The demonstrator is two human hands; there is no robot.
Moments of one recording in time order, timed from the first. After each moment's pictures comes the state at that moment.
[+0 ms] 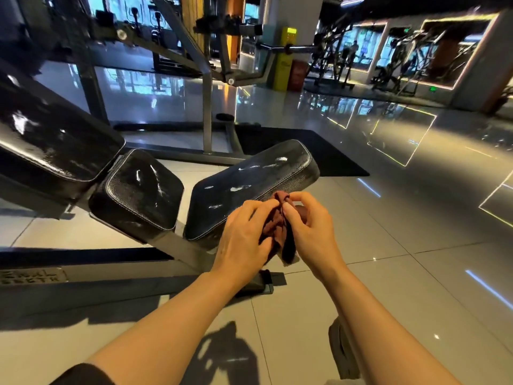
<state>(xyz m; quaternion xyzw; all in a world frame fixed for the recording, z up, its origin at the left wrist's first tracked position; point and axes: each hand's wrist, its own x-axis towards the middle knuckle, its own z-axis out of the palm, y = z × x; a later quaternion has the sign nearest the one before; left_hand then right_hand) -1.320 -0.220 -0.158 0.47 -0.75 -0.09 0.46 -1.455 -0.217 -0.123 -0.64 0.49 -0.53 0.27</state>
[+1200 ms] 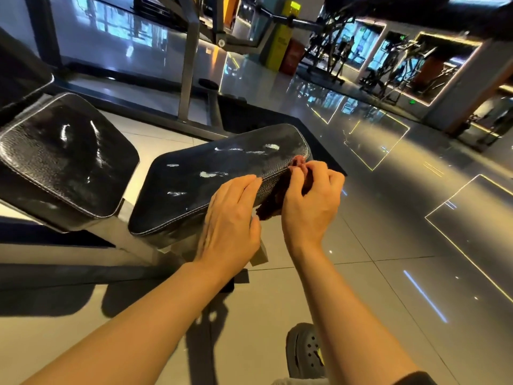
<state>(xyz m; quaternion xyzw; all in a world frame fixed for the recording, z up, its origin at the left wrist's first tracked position) -1.353 -0.282 -0.174 0.51 -0.70 -0.08 0.50 -1.456 -0.311 -0.128 -0.55 0.60 -0.58 -0.05</state>
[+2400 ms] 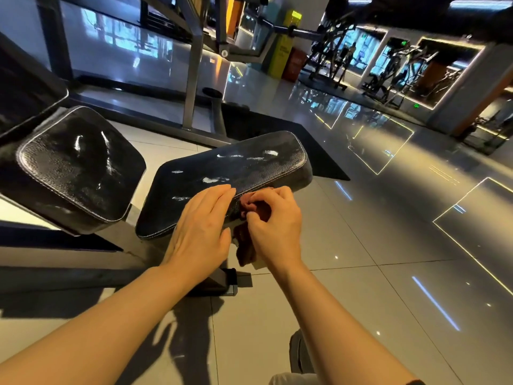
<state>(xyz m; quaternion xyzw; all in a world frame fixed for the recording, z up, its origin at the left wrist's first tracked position) -1.309 -0.273 -0.184 0.52 -0.74 -0.05 0.42 -1.437 -0.278 -0.136 -0.69 0.57 -0.44 0.09</state>
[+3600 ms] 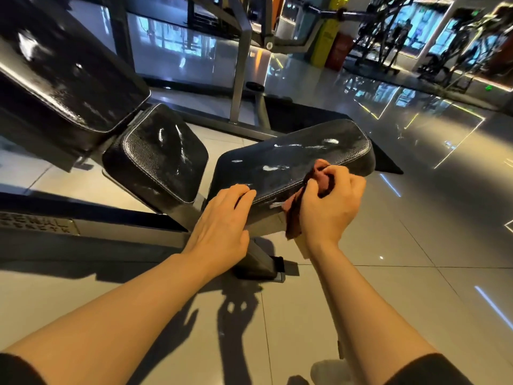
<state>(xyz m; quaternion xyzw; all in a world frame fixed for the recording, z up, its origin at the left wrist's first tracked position) -1.245 -0.241 -0.192 0.57 -0.76 -0.01 0.30 -1.396 -0.282 -0.146 -0.53 0.60 -0.60 0.03</state>
